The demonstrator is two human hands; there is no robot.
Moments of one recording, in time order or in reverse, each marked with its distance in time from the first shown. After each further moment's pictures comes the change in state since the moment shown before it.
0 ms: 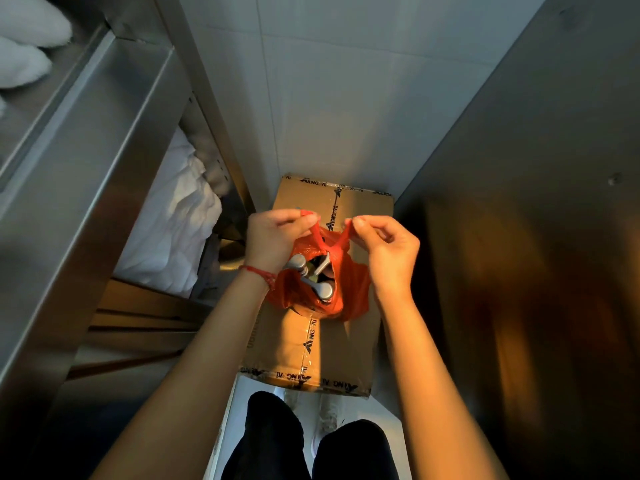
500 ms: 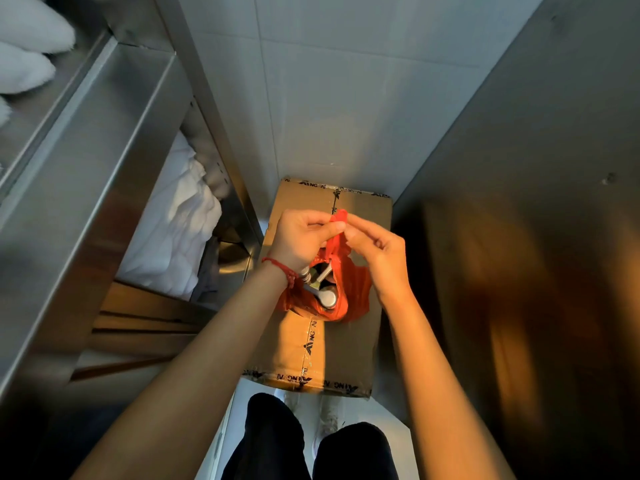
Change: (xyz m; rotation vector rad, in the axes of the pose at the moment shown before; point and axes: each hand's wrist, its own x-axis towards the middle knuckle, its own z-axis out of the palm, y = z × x) left_hand -0.003 0.015 0.025 -0.003 -0.191 0.011; right_hand 0.000 0.003 -0.008 0.005 -0.263 0.058
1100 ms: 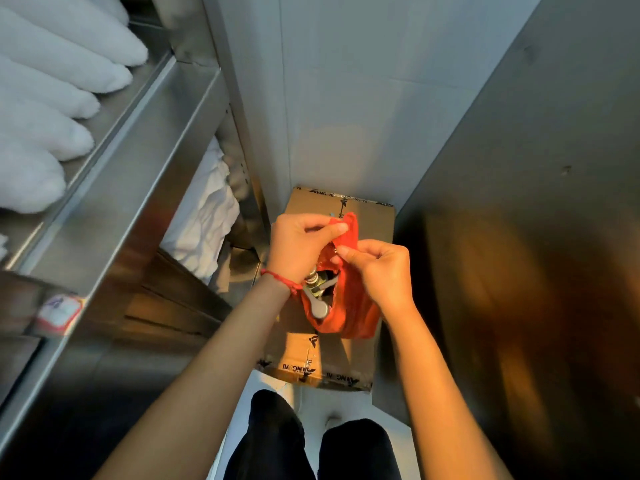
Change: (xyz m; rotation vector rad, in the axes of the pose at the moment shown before) left_hand -0.065 0.032 -0.006 0.035 0.192 0.097; right_hand -0.062 -0.024 0.011 -0.148 0.017 0.056
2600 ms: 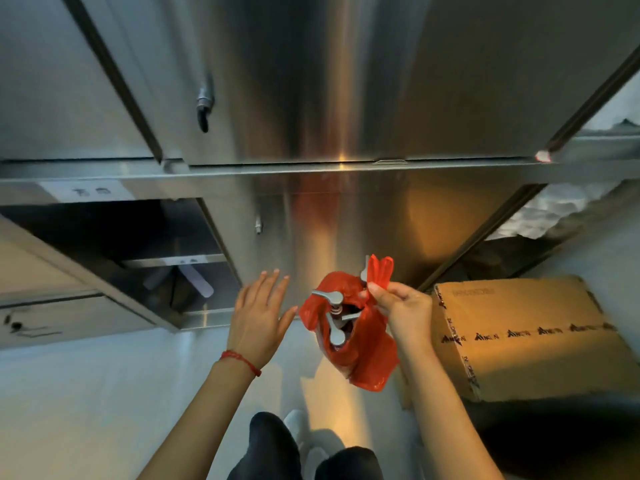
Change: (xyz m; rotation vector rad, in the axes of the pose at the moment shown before) left_hand -0.597 -0.077 -0.059 0.943 0.851 -0.641; right_hand -0.374 0.090 0.032 -0.240 -1.029 0.028
